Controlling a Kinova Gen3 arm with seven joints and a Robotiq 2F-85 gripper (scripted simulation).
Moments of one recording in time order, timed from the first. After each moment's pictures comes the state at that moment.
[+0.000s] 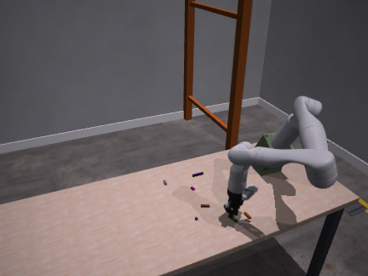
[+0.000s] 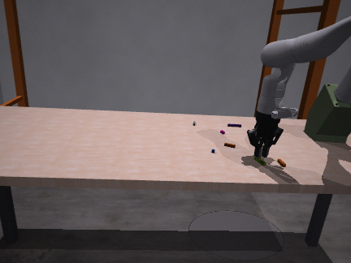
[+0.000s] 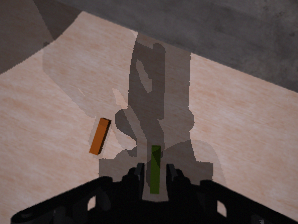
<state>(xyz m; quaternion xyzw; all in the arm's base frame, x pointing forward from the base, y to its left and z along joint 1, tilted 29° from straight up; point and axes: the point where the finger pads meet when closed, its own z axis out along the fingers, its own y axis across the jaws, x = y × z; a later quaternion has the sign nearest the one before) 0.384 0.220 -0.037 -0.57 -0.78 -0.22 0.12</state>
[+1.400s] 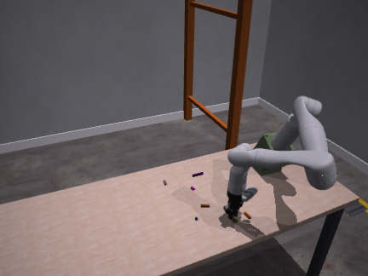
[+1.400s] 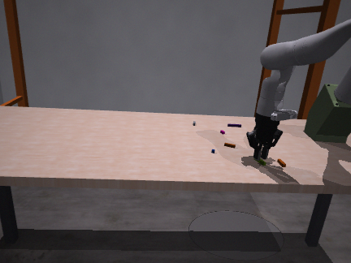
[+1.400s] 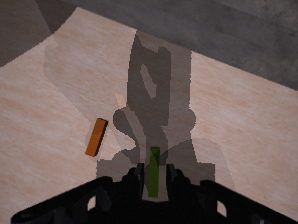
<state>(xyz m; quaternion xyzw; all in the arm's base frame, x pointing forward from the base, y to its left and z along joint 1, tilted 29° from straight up) 0.386 0.224 -0.042 -0.57 -0.78 -0.22 0.12</state>
